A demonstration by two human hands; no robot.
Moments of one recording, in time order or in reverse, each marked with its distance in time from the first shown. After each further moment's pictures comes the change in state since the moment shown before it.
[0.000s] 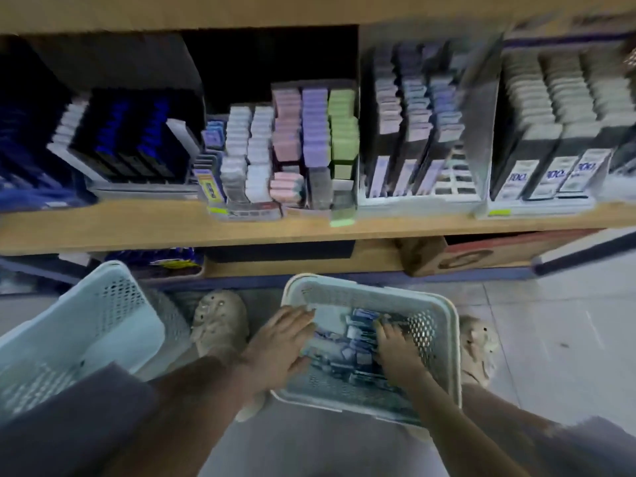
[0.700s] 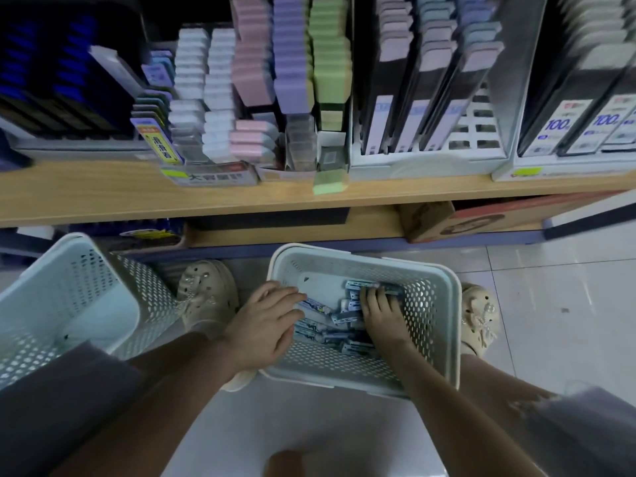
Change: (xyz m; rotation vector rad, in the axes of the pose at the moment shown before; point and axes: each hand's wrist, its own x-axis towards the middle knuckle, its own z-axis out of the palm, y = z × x) left_hand -0.003 -0.008 0.015 -0.124 0.218 0.069; right_hand 0.026 -0.007 0.034 -0.319 0.044 -0.074
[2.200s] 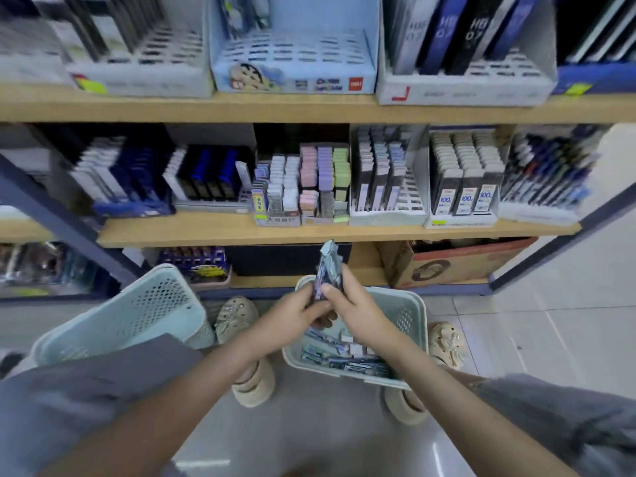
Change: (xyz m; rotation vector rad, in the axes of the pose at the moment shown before) left_hand -0.009 0.094 -0.171 -1.085 0.099 -0.486; right_hand -0.155 -0.036 -0.268 1.539 0.363 -0.304
